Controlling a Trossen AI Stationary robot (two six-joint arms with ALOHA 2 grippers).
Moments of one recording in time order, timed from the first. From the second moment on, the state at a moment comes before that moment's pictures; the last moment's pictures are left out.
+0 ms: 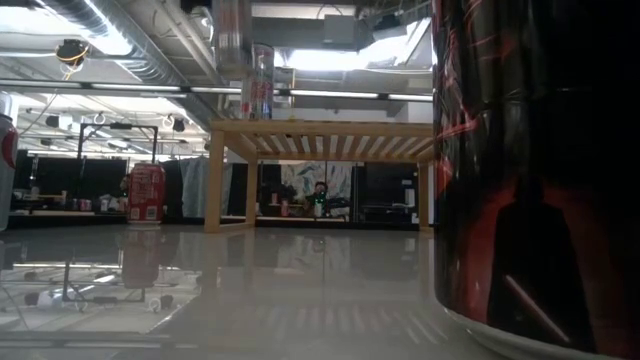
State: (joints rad) left arm 0.28 1.06 1.33 -0.74 -0.09 -0.12; right arm 0.37 1.29 1.28 -1.09 0.57 0.72
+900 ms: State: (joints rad) left arm 0.46 1.24 1.33 -0.73 0.06 0.06; right arm 0.36 1.29 1.28 -1.09 0.61 0.75
